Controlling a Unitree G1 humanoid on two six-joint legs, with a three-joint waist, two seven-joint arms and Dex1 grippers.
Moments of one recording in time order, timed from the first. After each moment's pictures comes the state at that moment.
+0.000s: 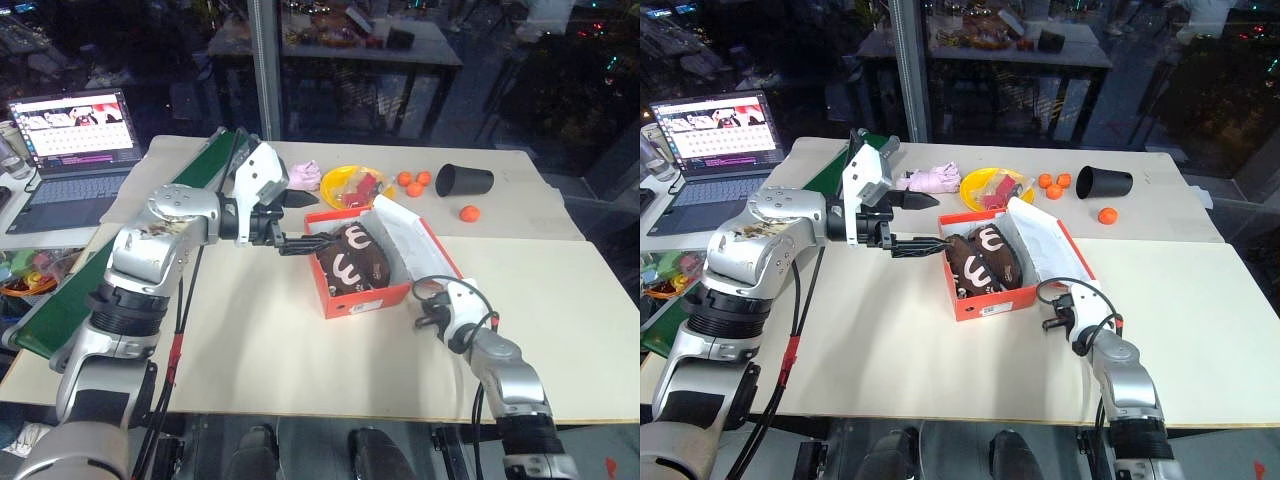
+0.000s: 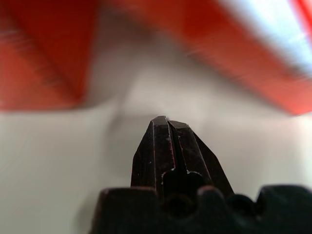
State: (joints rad) left arm -0.86 0.60 -0.14 -0.02 -0.39 0.65 -1.07; right arm -0.29 -0.33 -0.15 0.28 0.12 0.35 0.29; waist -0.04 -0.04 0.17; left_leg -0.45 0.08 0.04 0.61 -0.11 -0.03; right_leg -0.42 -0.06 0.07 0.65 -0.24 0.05
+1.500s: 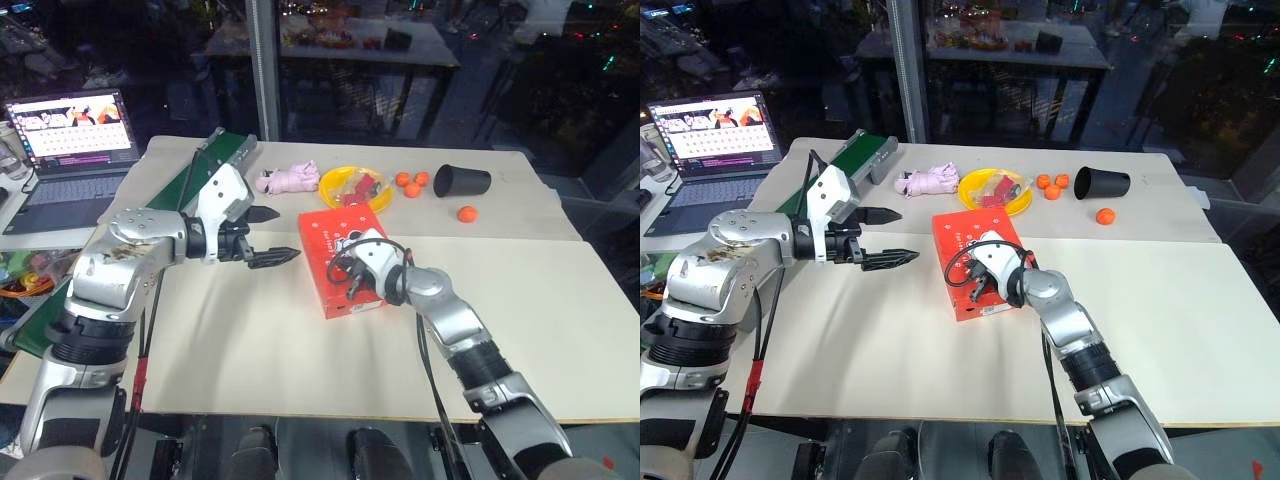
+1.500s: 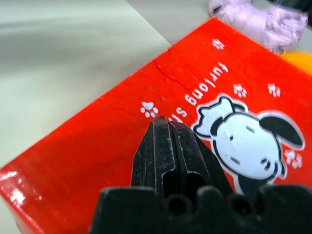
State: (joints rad) left arm -0.70 0.71 -0.06 -0.15 -0.40 0.73 -0.98; right arm -0.64 -0.32 0.30 0.30 -0.04 0.23 0.61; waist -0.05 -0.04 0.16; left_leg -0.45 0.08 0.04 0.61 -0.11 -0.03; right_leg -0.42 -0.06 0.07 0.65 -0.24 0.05
